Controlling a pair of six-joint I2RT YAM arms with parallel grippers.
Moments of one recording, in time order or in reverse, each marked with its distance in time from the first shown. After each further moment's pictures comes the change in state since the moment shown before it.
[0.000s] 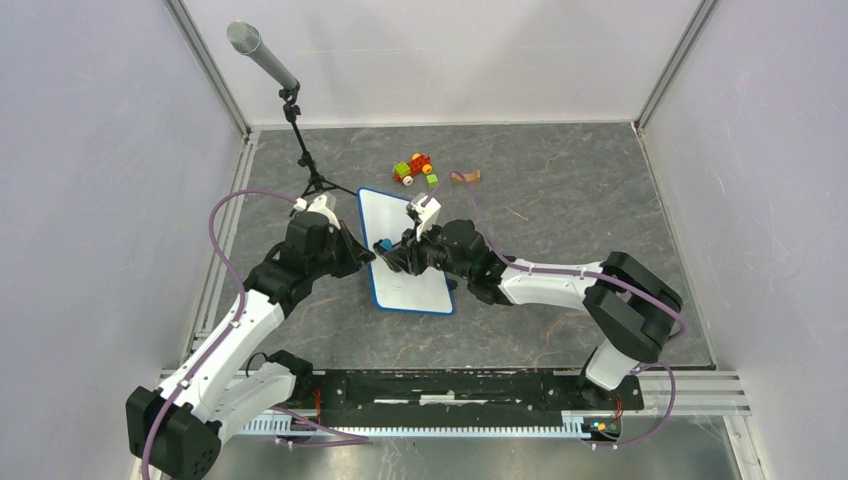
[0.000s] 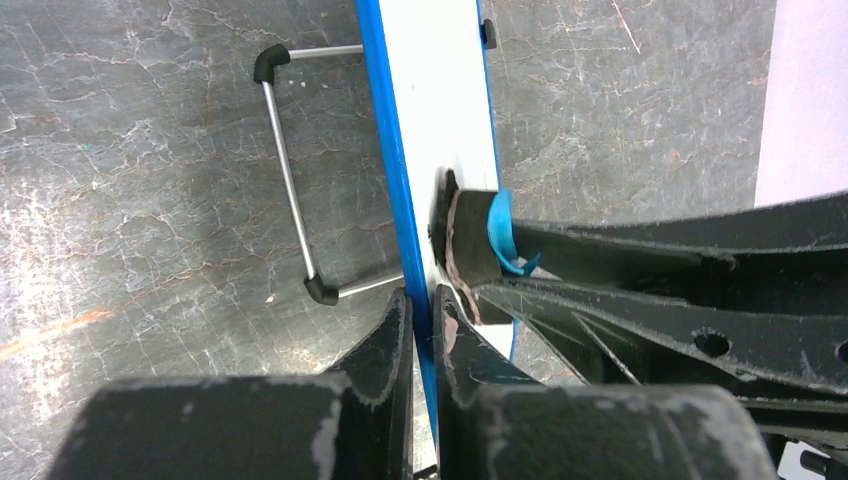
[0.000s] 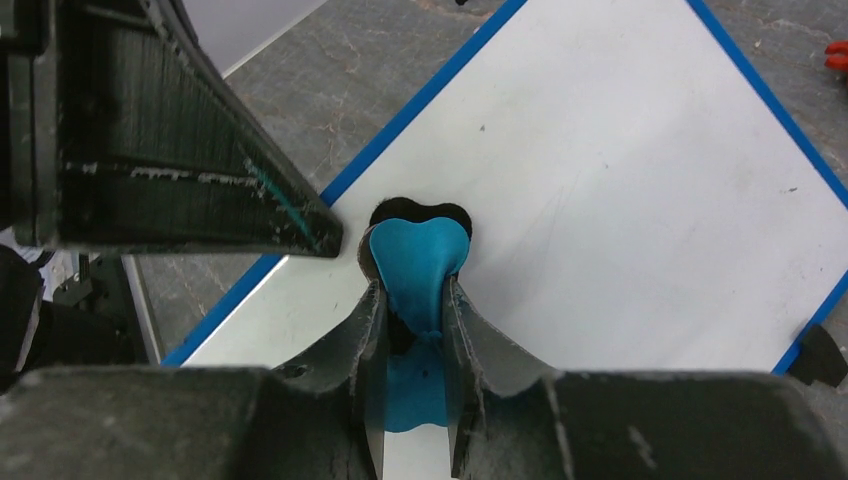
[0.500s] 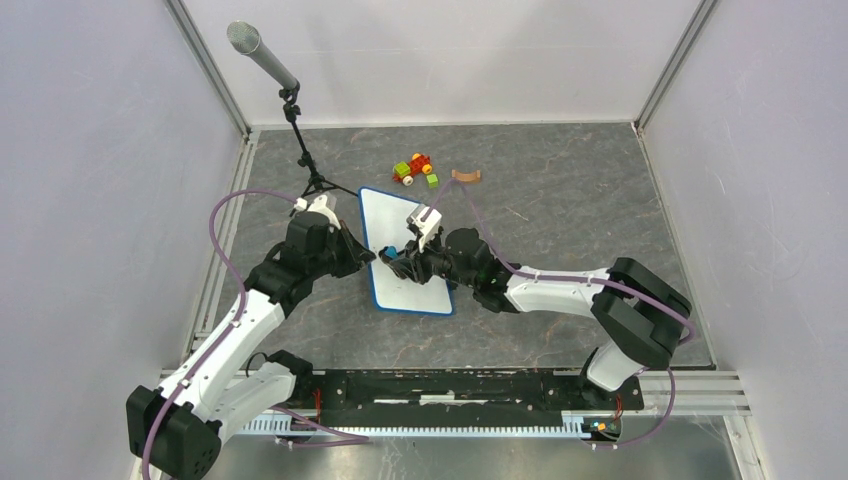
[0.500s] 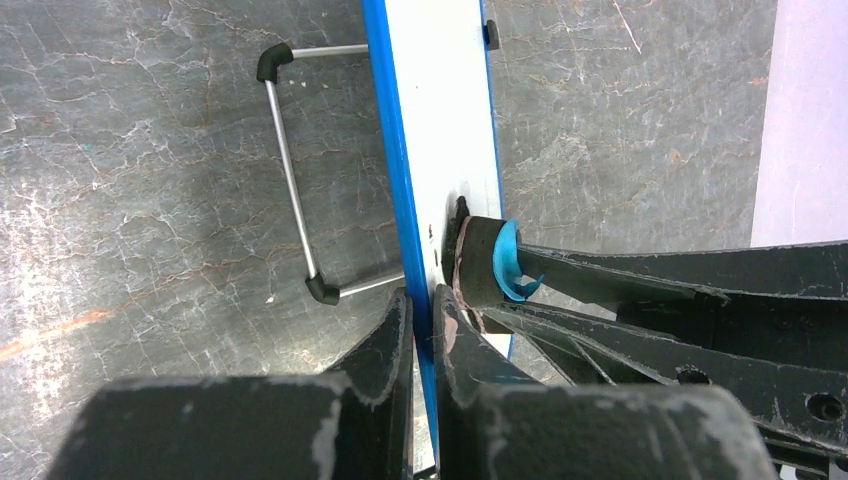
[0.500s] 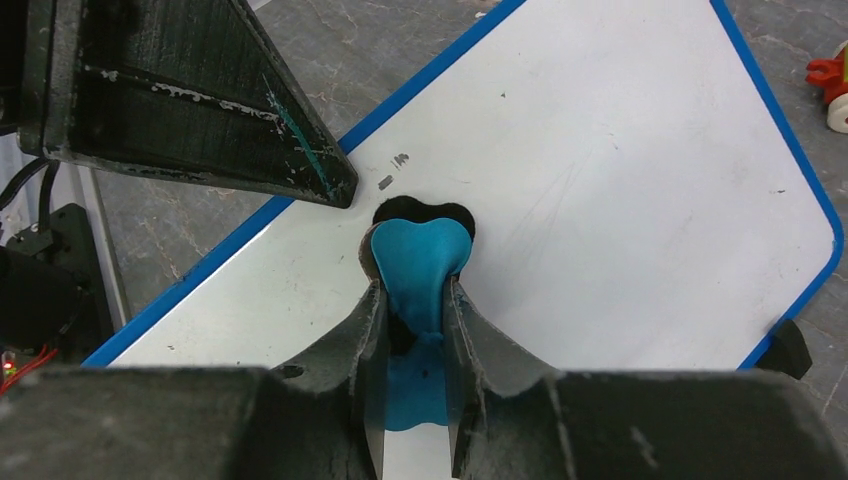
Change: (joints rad) left arm 0.000 0.000 0.000 0.005 0.001 0.000; right arm 0.018 -0.044 -0.065 0.005 -0.007 -0.094
